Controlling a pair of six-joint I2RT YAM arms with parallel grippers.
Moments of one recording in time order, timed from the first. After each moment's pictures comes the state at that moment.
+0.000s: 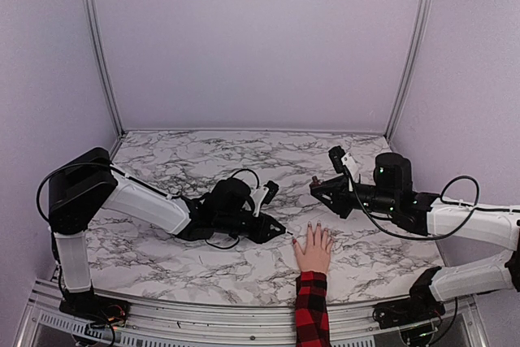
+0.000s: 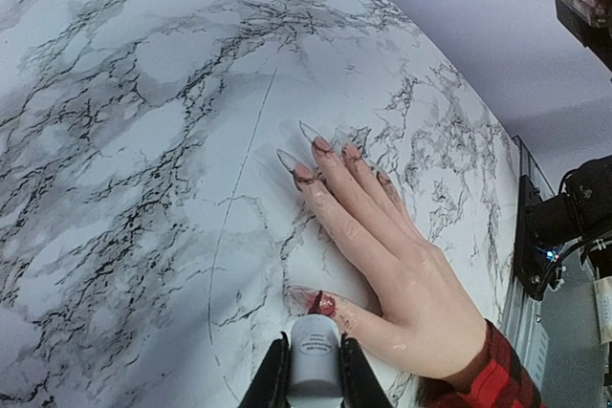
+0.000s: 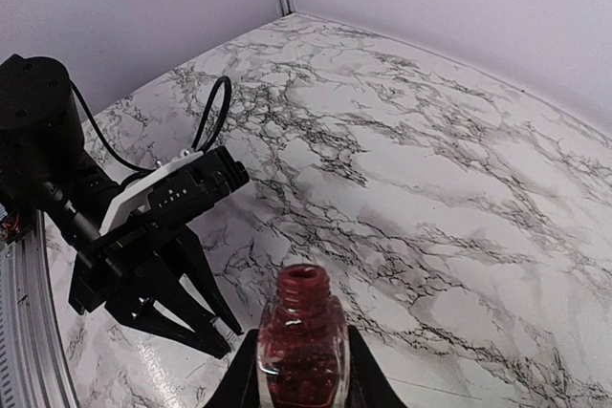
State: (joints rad) left arm -1.03 1.96 1.03 0.39 0.24 -0.52; right arm 0.60 1.11 0.55 0.21 -0.36 0.06
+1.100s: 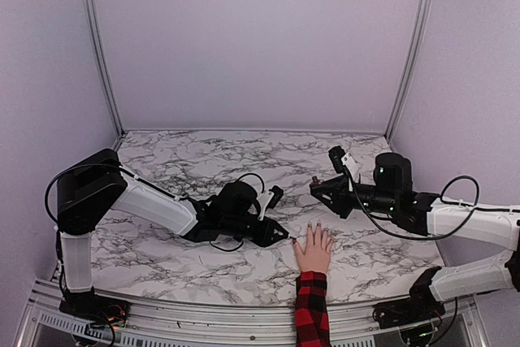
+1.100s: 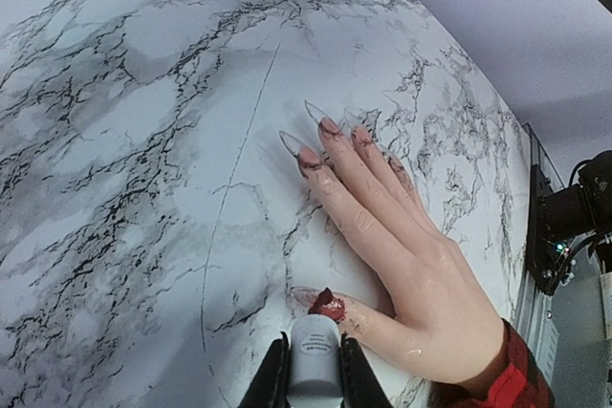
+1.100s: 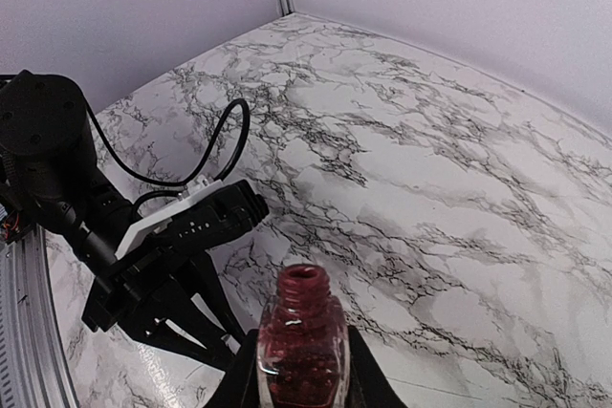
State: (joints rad) left arm -1.05 2.02 1.08 0.36 0.24 -0.52; right arm 0.60 1.11 0.55 0.21 -0.36 0.06
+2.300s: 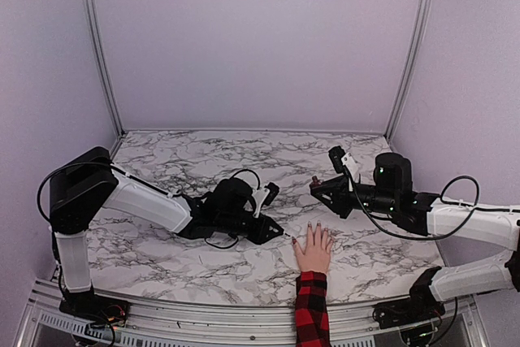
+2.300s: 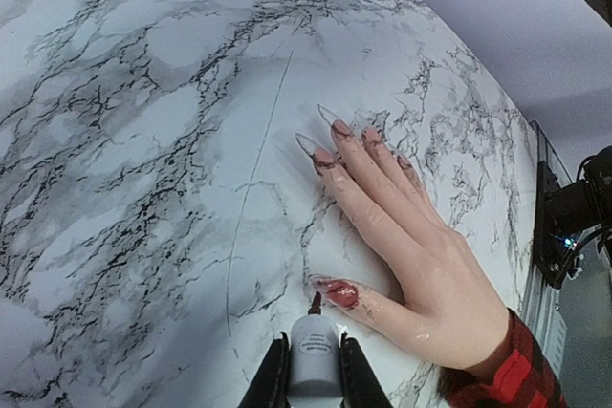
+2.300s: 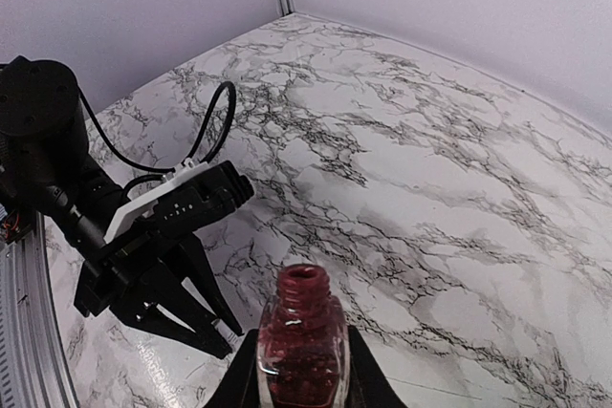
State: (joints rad) left arm -1.03 1.97 1.05 0.32 0.23 -0.48; right arm 0.60 1.11 0.55 0.21 -0.36 0.06
